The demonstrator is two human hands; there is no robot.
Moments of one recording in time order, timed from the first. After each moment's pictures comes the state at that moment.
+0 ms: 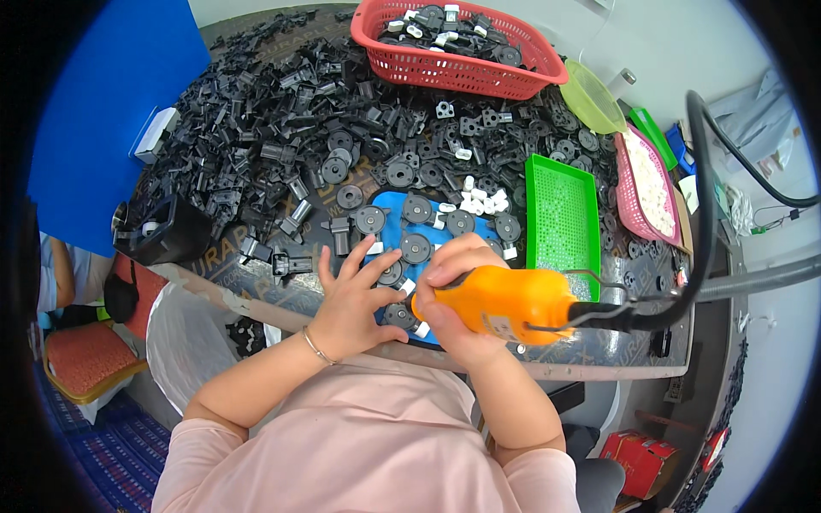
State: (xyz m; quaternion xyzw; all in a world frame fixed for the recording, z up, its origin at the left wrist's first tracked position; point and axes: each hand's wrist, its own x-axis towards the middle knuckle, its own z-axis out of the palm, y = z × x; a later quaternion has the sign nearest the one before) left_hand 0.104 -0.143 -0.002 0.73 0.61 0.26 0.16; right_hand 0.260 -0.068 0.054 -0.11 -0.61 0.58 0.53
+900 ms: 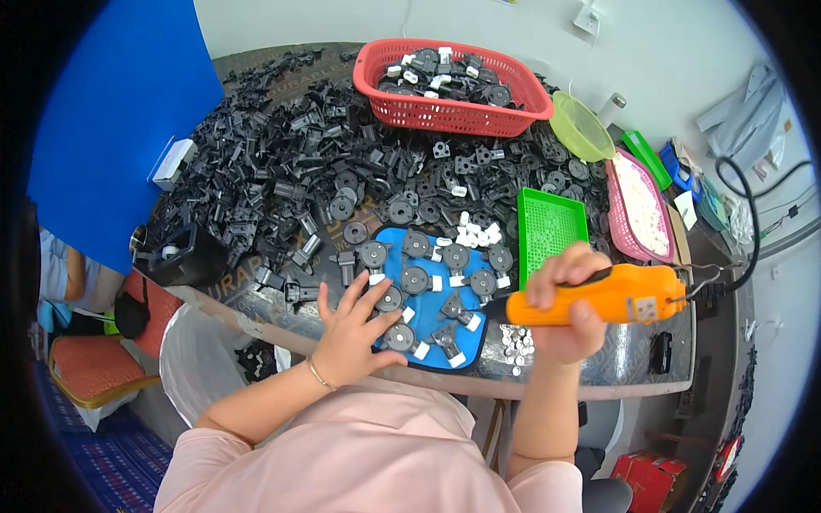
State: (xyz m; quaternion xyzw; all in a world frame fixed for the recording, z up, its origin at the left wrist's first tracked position) left_hand 0.104 -0.154 -0.001 0.73 0.62 0.27 0.07; right_hand 0.327 -0.030 0.102 -0.04 -0.53 0.61 0.59
